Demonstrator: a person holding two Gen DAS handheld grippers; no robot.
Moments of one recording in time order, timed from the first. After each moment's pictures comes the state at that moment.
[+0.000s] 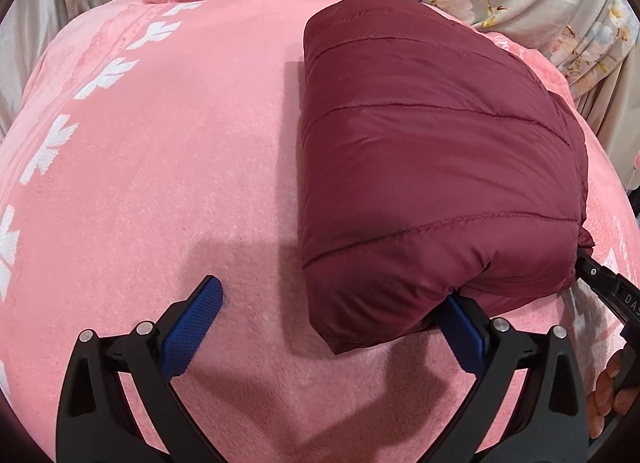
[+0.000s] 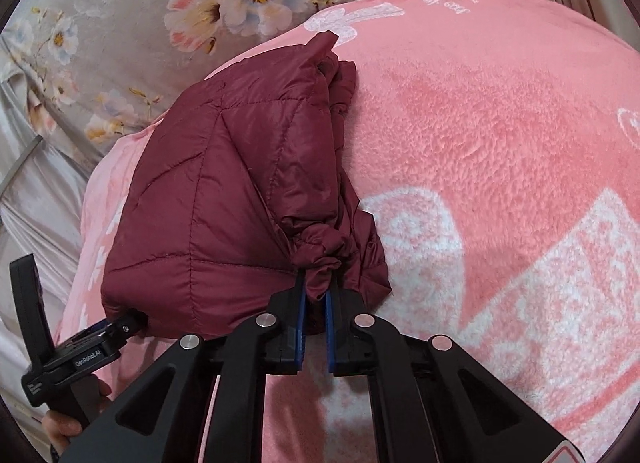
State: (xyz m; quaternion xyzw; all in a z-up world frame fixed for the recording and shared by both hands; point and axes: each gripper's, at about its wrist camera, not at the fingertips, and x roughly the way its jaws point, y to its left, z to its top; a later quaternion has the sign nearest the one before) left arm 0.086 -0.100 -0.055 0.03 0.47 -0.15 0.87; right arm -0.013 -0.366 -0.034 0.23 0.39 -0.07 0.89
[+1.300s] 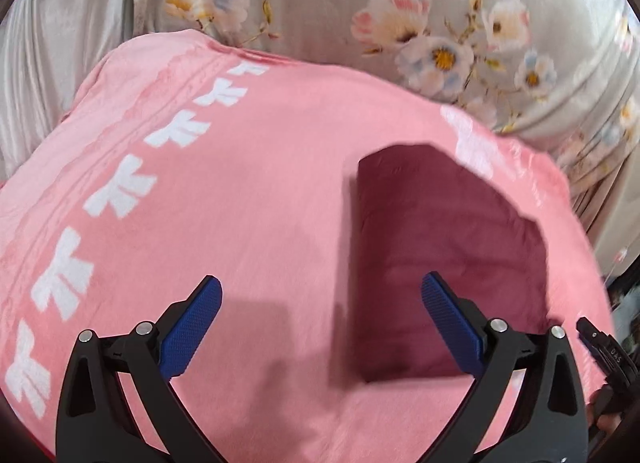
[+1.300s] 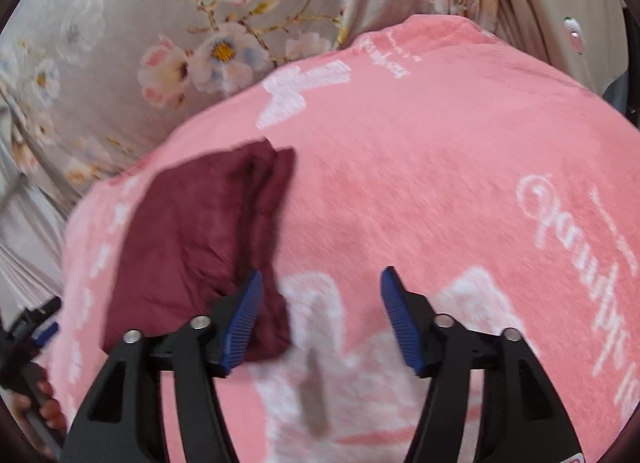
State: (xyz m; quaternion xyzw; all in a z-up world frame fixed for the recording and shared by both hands) left arm 0.103 -0.028 0.052 -0.08 0.38 -0.12 0.91; right arm -0.040 -0.421 0.042 0.26 0.34 -0.12 0.90
